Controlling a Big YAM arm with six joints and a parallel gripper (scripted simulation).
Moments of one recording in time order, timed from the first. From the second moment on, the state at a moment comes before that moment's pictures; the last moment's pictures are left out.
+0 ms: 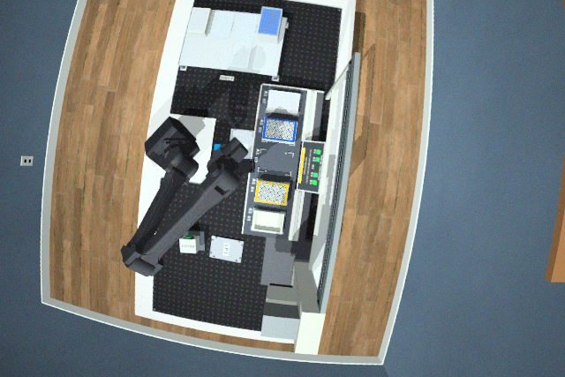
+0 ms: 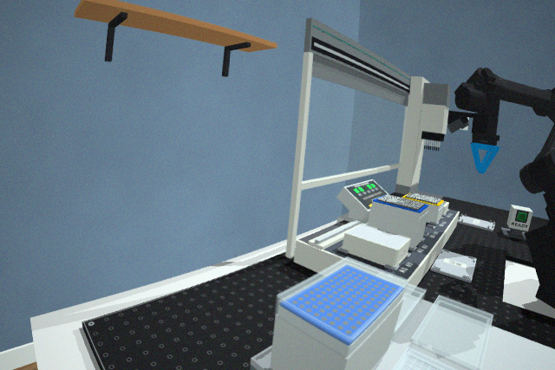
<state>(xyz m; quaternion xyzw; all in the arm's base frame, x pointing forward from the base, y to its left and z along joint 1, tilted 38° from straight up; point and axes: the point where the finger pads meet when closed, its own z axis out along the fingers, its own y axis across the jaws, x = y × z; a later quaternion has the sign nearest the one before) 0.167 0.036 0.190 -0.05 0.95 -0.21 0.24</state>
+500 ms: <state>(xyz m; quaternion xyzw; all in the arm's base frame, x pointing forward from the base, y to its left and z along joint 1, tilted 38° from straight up) 0.172 0.075 0.173 -0.05 0.95 -0.22 0.23</state>
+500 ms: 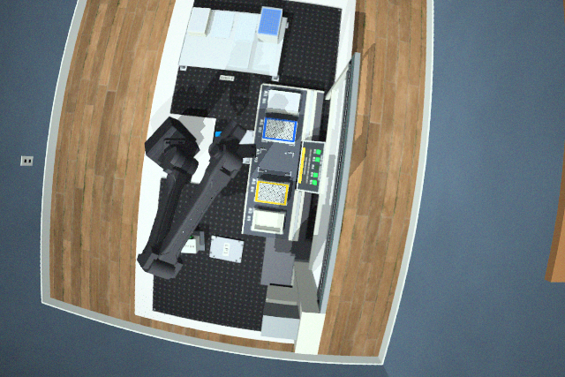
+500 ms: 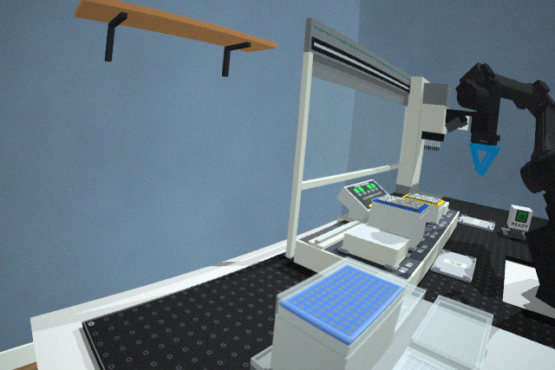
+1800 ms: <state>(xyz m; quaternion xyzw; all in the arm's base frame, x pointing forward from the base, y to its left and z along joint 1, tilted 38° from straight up) 0.193 0.208 0.118 -0.04 0.95 -0.22 0.24</state>
